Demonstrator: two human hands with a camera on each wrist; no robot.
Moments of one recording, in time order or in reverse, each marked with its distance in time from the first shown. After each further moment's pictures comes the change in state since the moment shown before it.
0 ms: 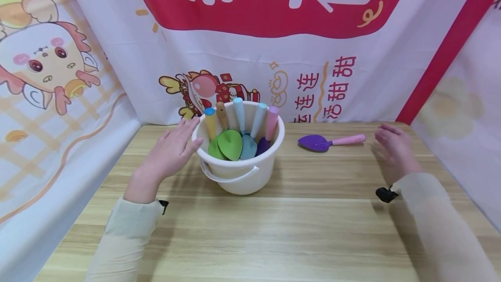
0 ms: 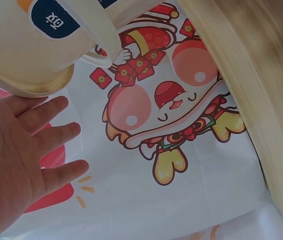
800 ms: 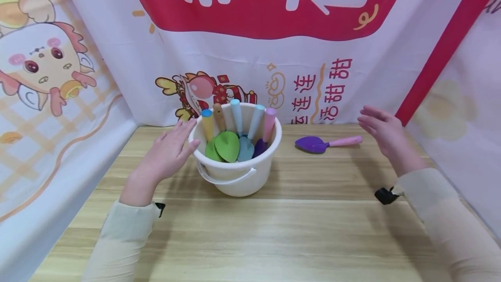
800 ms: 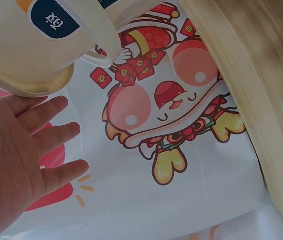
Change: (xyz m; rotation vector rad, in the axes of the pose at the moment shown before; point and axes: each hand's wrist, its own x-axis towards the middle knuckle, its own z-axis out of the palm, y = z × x) left_hand -0.002 0.006 -0.001 -0.007 0.007 0.003; right_hand -0.035 -0.041 0.062 -0.274 -0.152 -0.123
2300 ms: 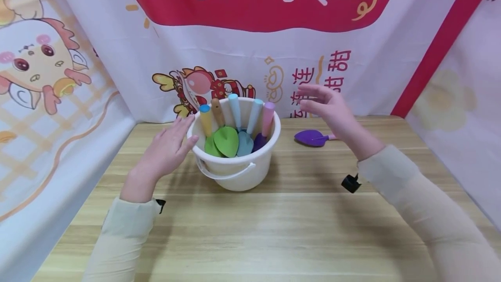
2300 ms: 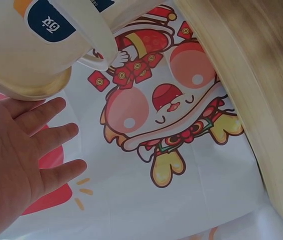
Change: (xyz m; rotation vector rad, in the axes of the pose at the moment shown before) left_hand 0.003 0.000 0.002 -0.002 0.012 0.002; right_hand -0.028 -0.037 0.128 -0.369 -0.342 -0.259
